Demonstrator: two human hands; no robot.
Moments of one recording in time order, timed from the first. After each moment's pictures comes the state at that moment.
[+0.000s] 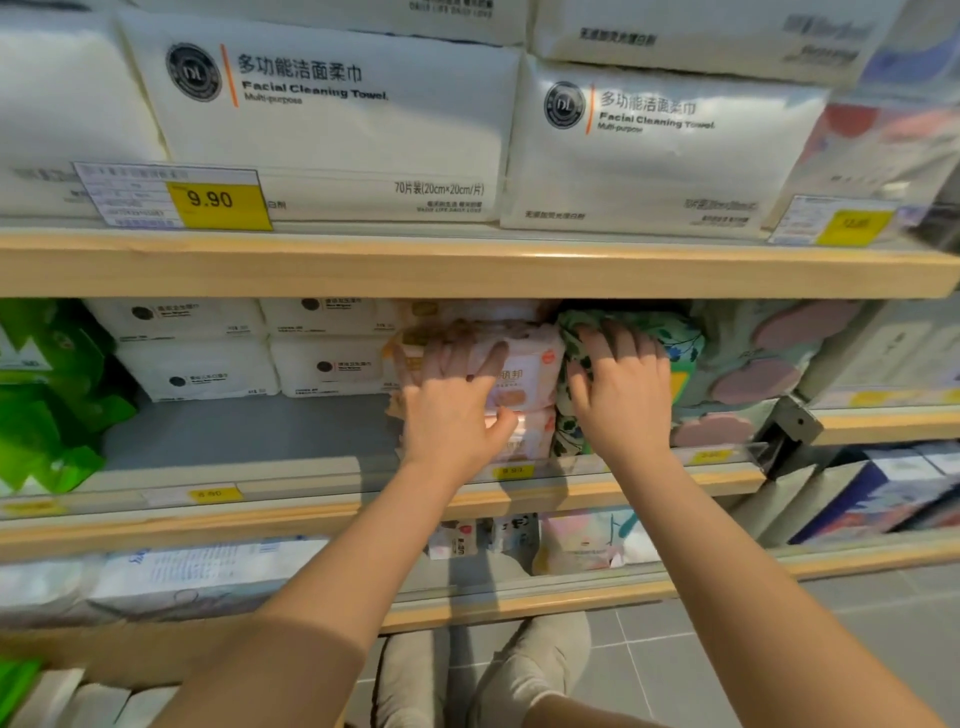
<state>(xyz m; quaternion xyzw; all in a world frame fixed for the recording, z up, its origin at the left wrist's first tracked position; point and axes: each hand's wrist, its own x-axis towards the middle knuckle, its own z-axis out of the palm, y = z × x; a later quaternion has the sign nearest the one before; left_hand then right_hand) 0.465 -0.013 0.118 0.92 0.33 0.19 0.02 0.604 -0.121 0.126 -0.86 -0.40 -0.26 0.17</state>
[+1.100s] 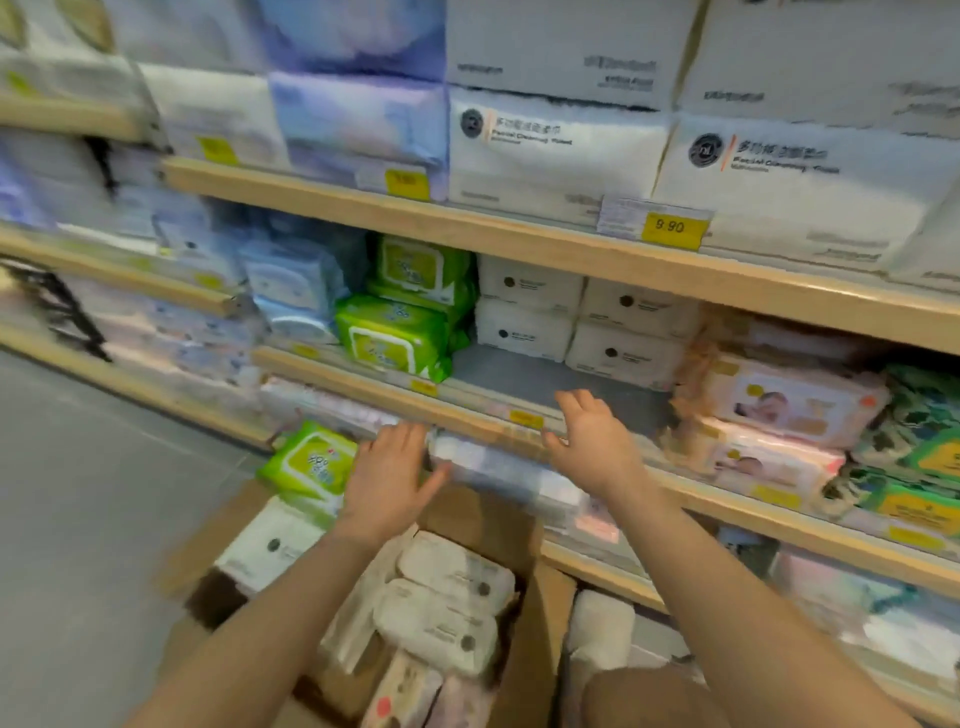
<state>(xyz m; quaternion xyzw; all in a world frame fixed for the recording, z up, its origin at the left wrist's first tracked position) 0.091 0.025 0.077 0.85 0.51 0.15 -0.03 0.332 -0.018 0.125 -0.73 -0.66 0.05 0.15</state>
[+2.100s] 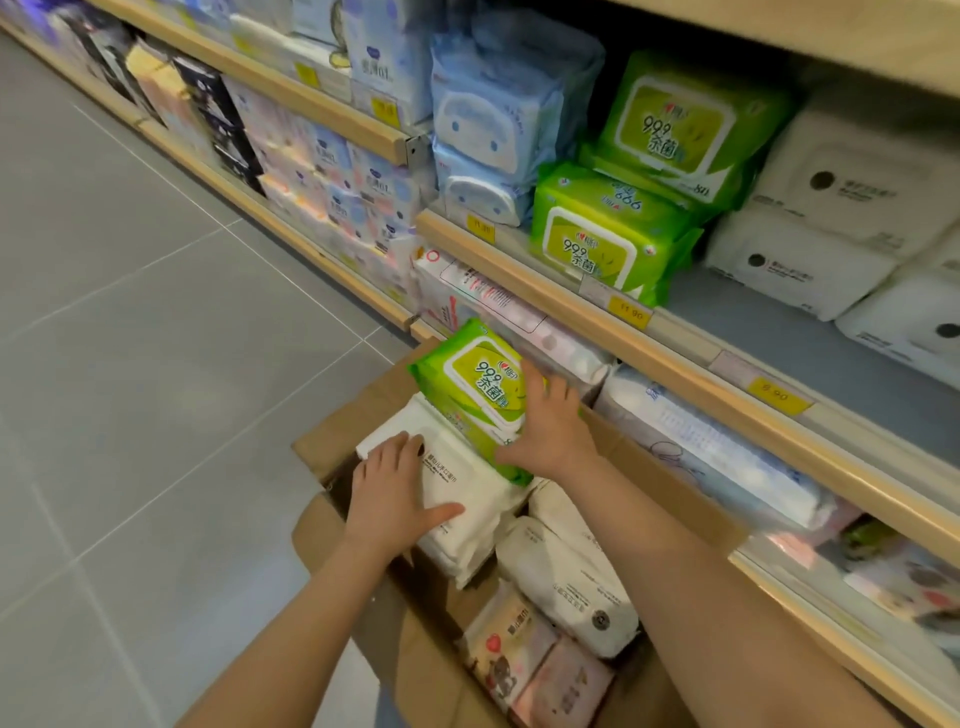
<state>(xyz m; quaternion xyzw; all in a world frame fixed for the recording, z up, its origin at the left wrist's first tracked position) -0.090 0.016 -0.085 0.68 0.72 0.05 0.13 0.106 0.093 -0.016 -0.63 -0.73 0.27 0.05</state>
